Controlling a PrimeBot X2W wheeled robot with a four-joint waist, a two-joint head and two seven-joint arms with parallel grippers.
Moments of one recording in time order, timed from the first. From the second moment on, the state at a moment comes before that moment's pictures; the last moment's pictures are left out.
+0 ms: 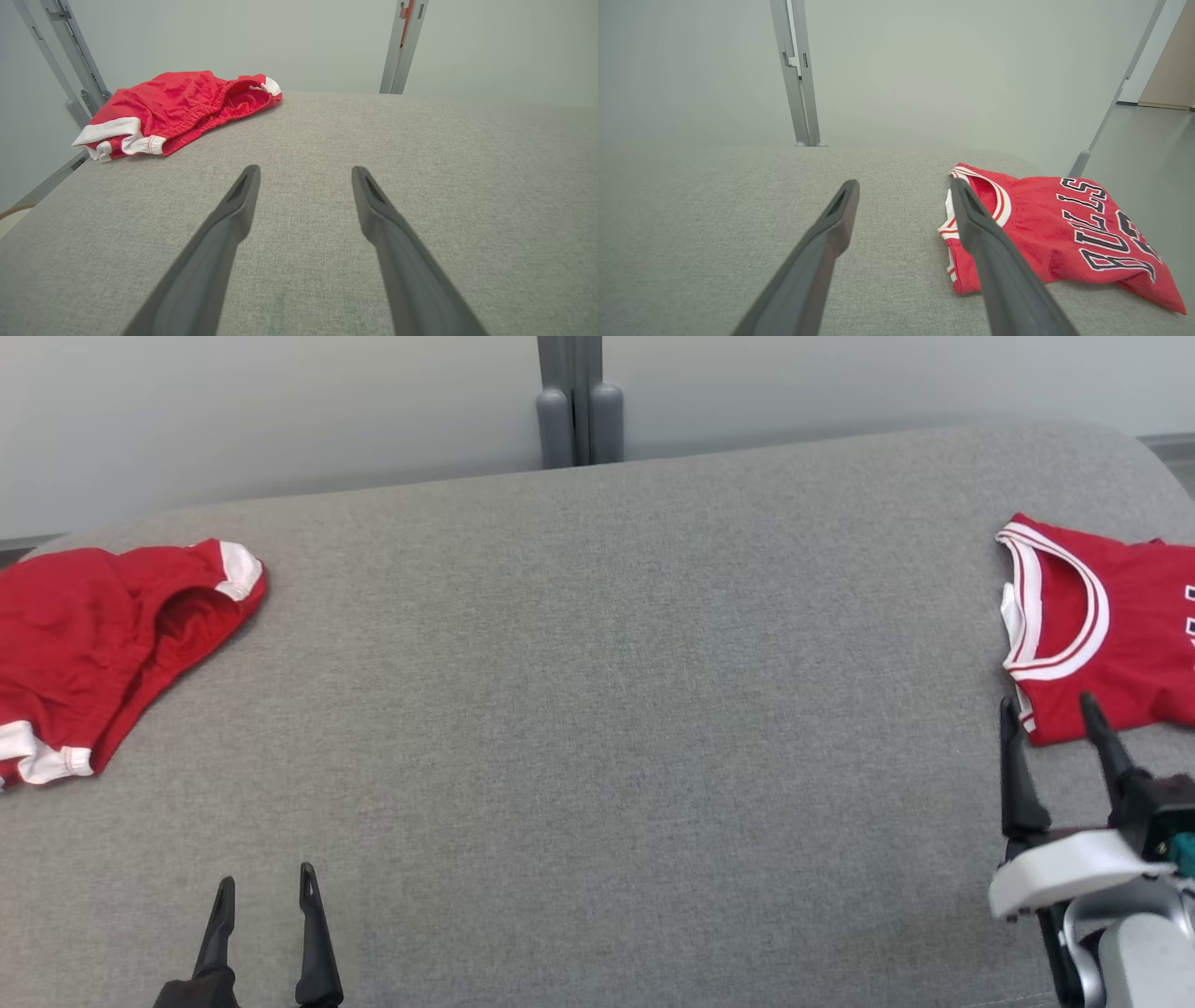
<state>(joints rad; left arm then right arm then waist) 0.16 0.05 -0.01 0.09 -0.17 0.05 -0.26 -0.12 -0.14 -0.15 0.24 0.06 0.13 -0.26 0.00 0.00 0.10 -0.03</state>
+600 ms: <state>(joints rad) 0.18 0.05 0.01 0.12 -0.16 0.01 -0.26 0.07 -0.05 -0.04 0.20 0.04 0.13 -0.26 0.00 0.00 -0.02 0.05</state>
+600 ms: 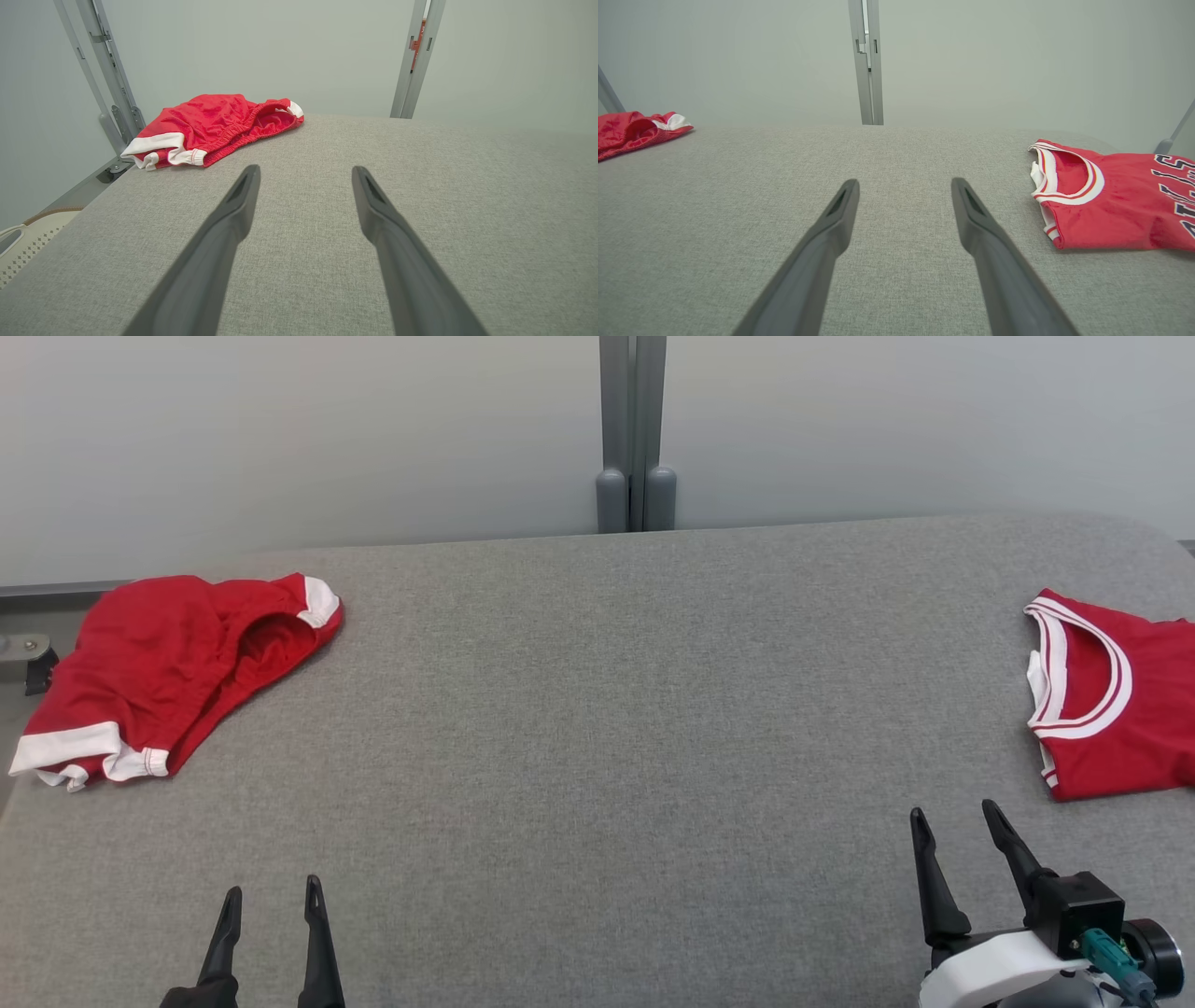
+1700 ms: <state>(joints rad) 0.12 0.05 0.05 0.04 -0.28 -0.02 -0.26 -0.01 -0.05 0.07 0.21 0.04 0.13 -0.26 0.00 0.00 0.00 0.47</state>
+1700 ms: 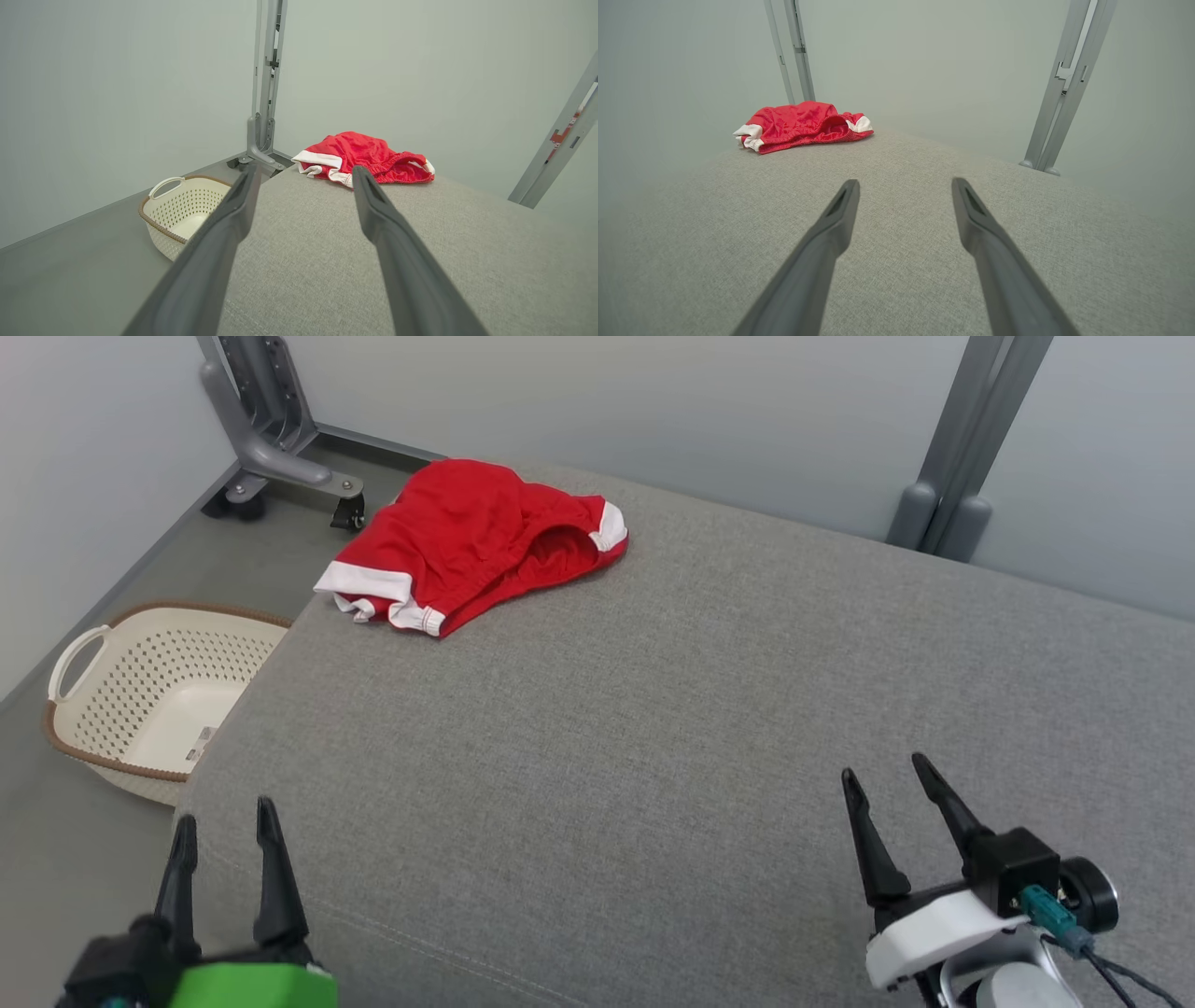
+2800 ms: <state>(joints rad) -0.96 0.38 -0.26 0.92 -0.74 -0.13 0.03 -0.23 -0.36 -0.03 -0.10 0.03 0.13 -0.10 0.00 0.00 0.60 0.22</state>
